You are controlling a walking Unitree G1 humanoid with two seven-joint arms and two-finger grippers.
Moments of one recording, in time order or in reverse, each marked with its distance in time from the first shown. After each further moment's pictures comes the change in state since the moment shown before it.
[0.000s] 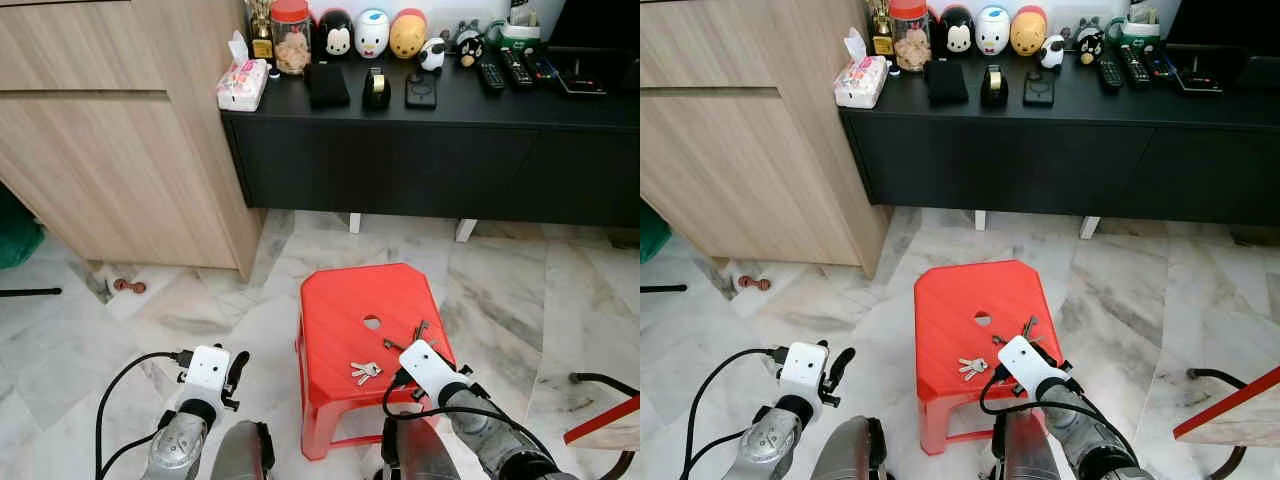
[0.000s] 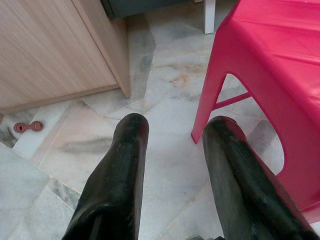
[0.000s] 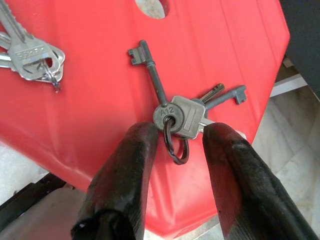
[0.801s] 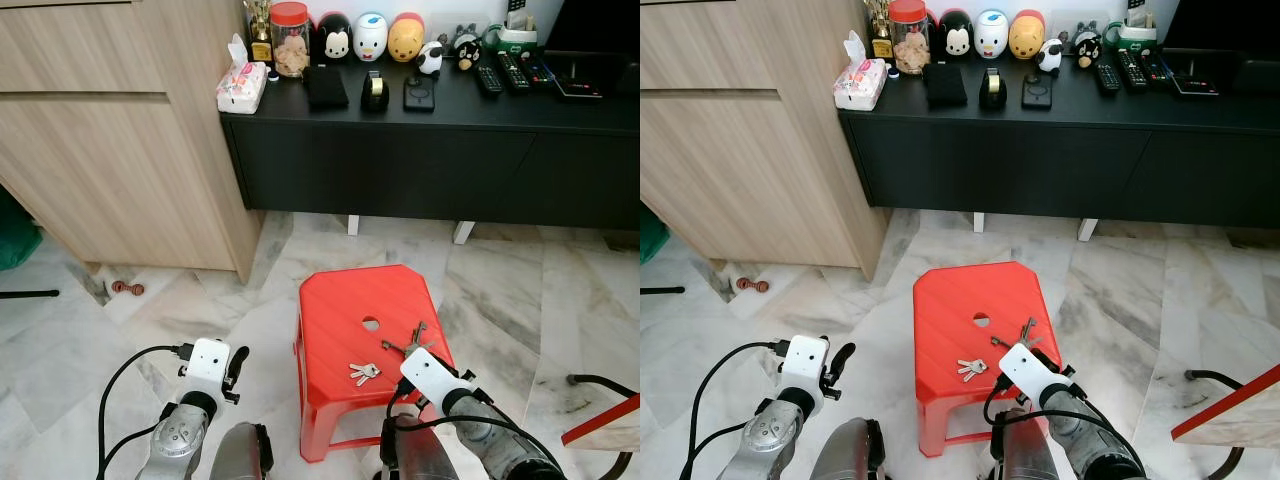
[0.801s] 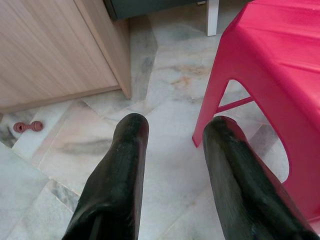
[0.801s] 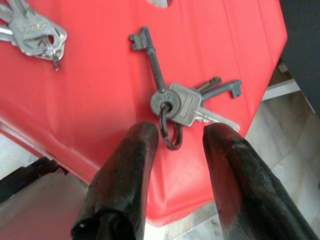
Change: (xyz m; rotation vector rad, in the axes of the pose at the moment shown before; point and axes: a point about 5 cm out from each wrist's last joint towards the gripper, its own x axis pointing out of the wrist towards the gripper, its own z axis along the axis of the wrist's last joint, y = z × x) left arm 0.007 0.003 0.001 -0.012 0.013 0.013; right arm -0.003 -0.001 -0.004 -0.065 0.001 -0.002
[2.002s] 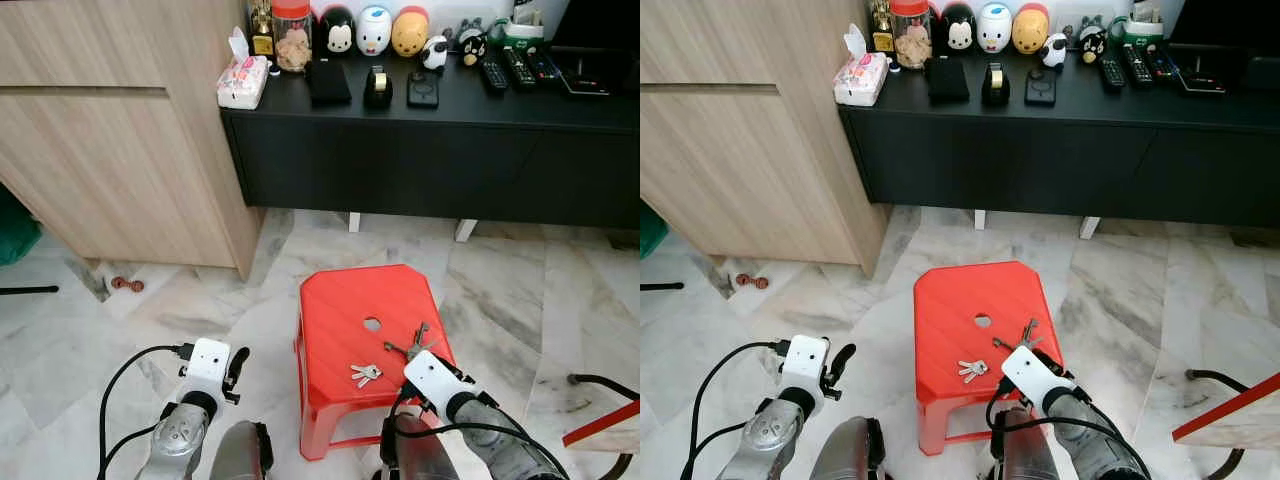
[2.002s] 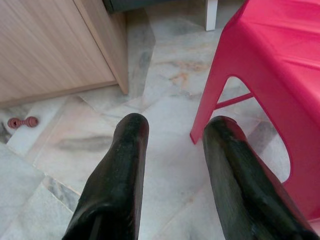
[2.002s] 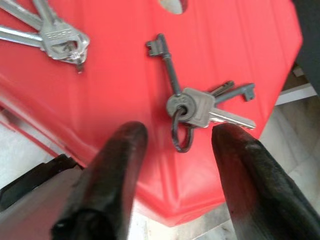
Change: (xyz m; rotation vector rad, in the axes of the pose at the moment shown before) left arm 0.004 0.000 0.002 -0.006 0.008 -0.012; right arm -0.010 0.004 -0.006 0.018 -0.009 0.059
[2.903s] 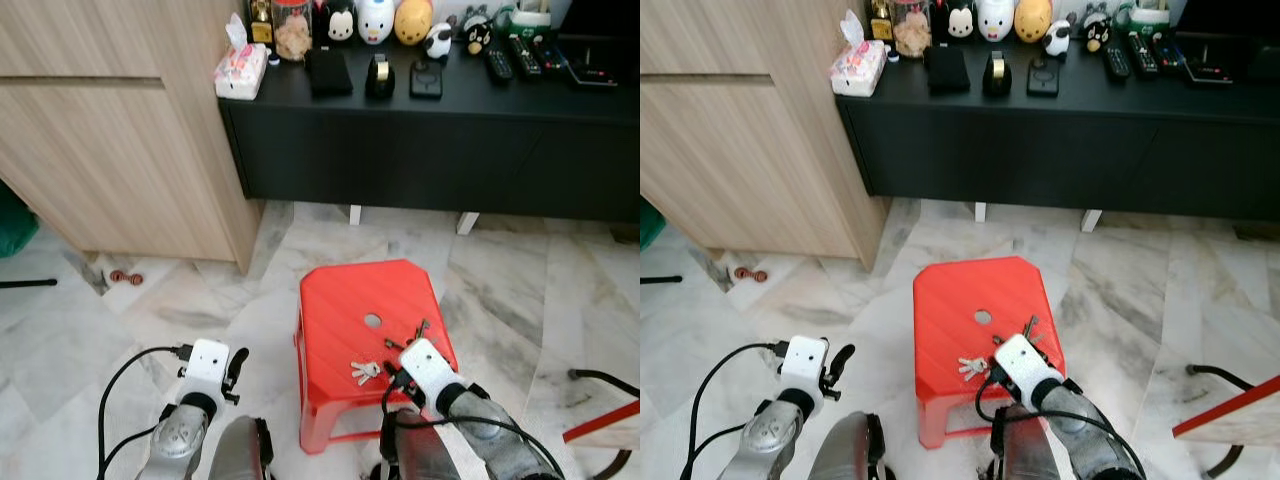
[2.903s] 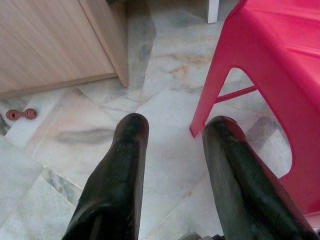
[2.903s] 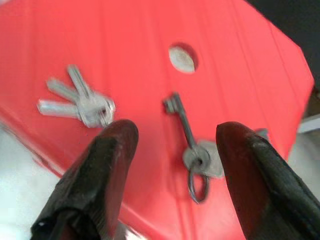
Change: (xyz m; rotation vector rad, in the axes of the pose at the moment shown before) left arm -0.003 0.000 -0.001 -0.004 0.007 0.008; right arm -0.001 -0.003 0.017 0.061 -0.145 0.074
